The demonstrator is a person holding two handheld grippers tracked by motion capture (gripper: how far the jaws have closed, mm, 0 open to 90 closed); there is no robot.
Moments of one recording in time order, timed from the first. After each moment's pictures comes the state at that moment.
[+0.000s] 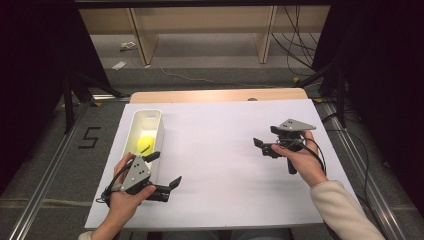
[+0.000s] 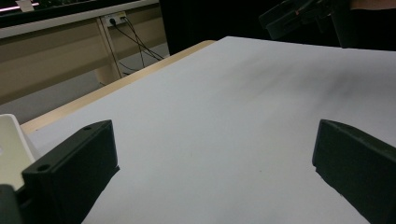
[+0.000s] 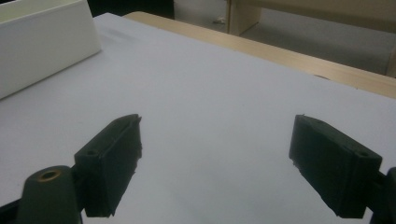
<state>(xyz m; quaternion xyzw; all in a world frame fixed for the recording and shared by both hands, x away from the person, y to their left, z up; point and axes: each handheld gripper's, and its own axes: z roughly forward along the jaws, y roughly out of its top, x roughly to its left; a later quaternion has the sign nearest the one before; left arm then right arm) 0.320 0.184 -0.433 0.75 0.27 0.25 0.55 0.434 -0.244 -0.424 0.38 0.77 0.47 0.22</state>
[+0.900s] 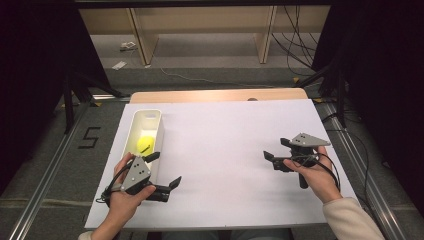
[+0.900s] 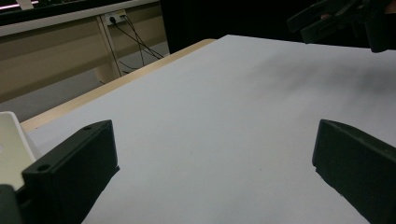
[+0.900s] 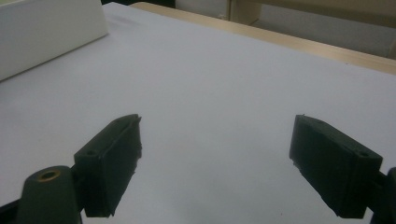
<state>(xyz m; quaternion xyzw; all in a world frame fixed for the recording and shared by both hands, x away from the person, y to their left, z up) 0.320 0.184 -0.433 0.75 0.28 0.25 0.54 0.396 -0.271 -0.437 0.38 0.77 0.47 0.22</state>
